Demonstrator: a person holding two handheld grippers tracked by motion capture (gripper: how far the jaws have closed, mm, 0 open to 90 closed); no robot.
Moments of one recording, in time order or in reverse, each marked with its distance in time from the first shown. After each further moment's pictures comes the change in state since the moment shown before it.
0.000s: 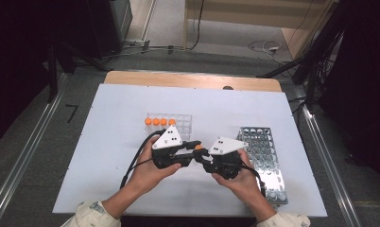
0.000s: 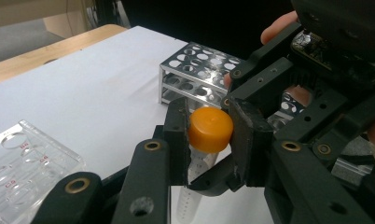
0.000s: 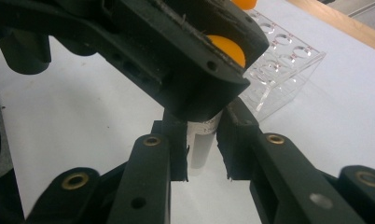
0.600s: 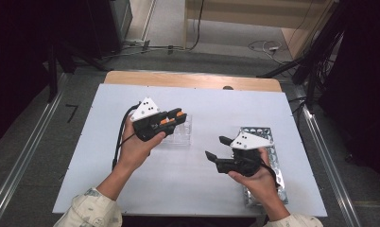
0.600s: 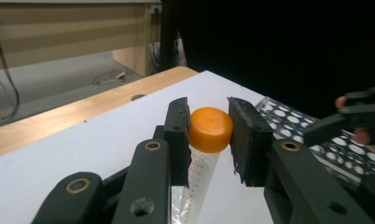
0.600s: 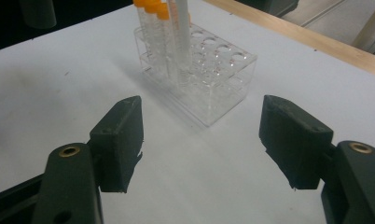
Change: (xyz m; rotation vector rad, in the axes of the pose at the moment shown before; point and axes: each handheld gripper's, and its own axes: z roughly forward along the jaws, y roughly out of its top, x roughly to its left) left arm 0.061 0.027 -0.027 -0.151 0.217 -0.072; right arm -0.024 -0.010 -0.036 -0.085 -0.089 0.121
